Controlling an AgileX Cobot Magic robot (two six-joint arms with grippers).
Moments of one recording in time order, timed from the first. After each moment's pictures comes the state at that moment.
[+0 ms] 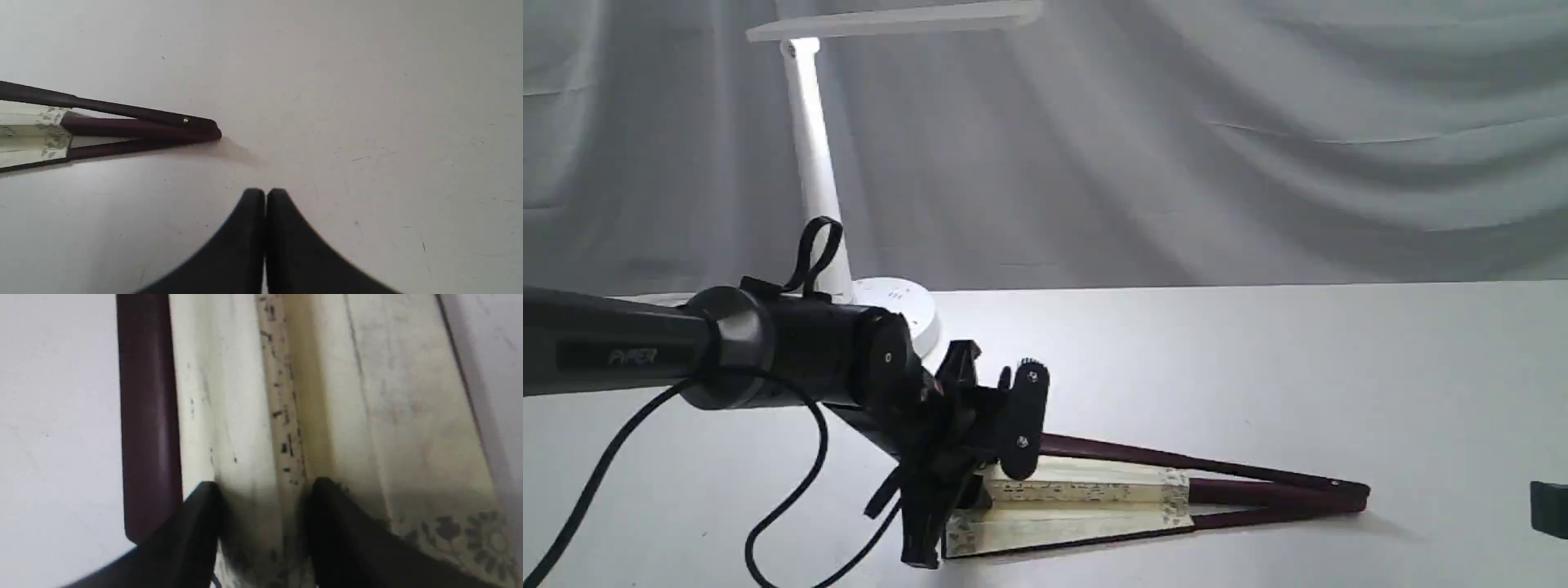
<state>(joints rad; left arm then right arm) -0.48 2.22 -1.44 -0.22 0.44 1.46 -0.16 0.98 -0.47 0.07 0.27 -0.03</state>
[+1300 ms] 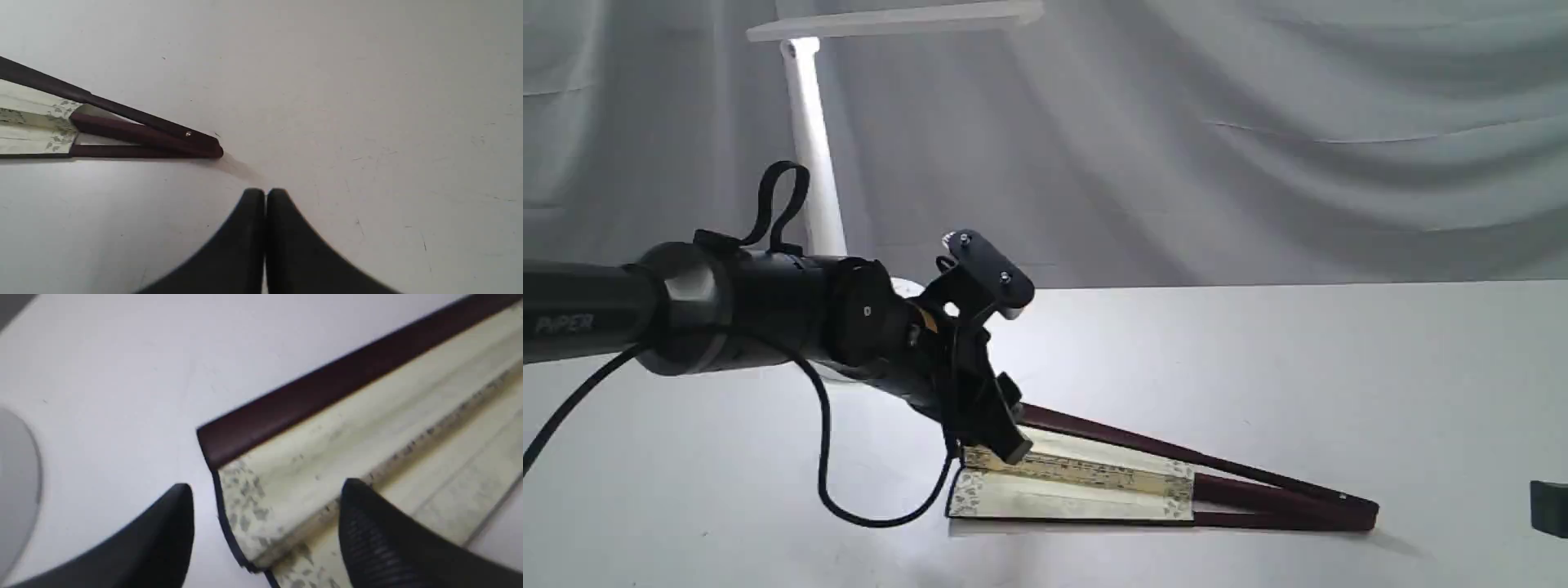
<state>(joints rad) -0.48 2.12 -1.44 -0.20 0.35 0.59 -0.16 0.98 -0.47 0.07 0.27 -0.03</state>
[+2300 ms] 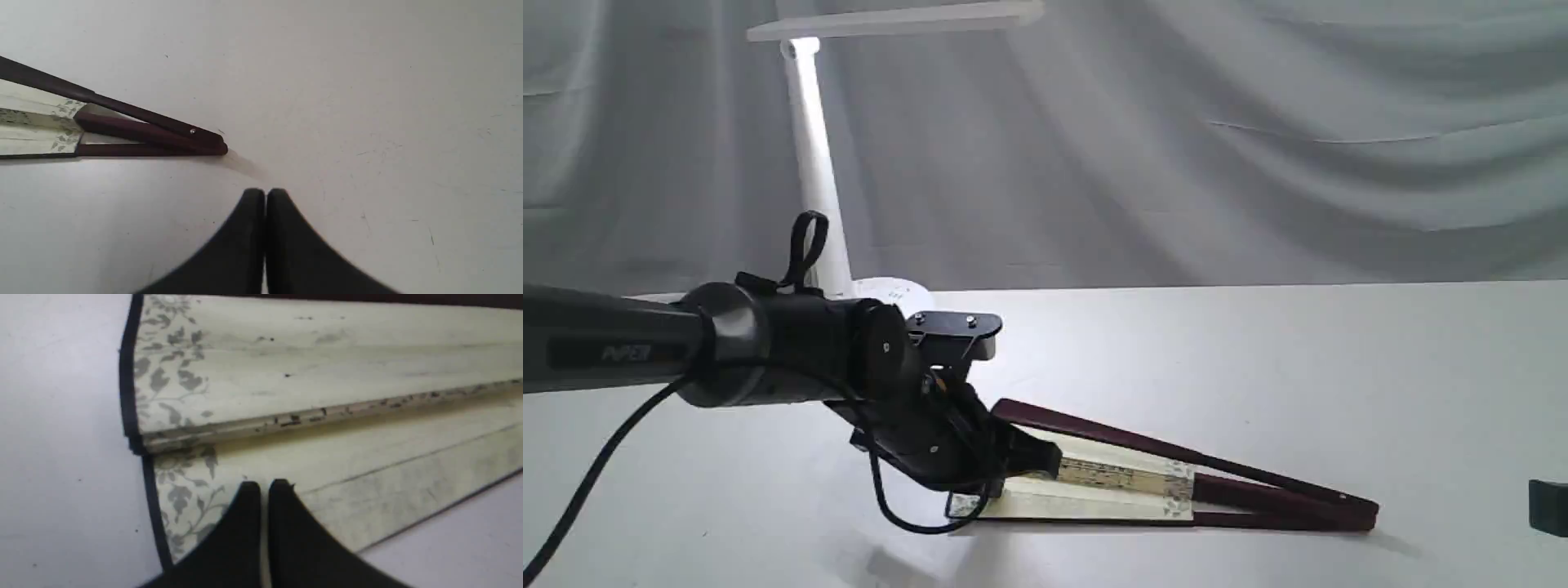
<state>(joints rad) -0.48 2.21 -1.44 -0.33 0.45 0.09 -0.16 0.98 -0.47 0.09 0.27 -0.03</state>
